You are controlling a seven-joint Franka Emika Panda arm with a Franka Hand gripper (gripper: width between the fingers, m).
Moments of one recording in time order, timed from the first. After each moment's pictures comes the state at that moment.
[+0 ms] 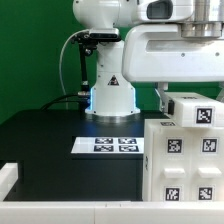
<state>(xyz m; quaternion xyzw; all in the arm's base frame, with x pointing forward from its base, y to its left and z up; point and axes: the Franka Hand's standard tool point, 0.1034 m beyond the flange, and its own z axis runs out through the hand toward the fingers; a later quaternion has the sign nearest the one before) 0.639 0.075 0.152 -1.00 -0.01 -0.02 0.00</state>
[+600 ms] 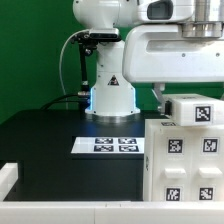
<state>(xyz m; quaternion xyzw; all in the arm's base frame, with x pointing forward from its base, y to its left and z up) 0.639 0.075 0.152 -1.00 -0.01 -0.02 0.00</state>
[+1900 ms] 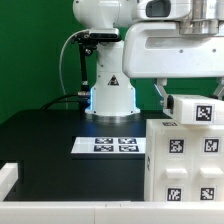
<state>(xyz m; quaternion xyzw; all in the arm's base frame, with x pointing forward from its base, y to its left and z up) 0.620 0.078 0.156 -1.00 0.00 -0.01 0.01</state>
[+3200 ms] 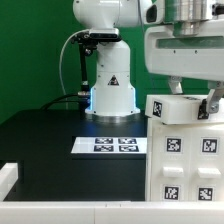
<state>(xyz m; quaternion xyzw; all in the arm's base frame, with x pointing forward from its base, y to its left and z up) 0.625 0.082 0.155 -0.78 0.62 -0.01 0.05</state>
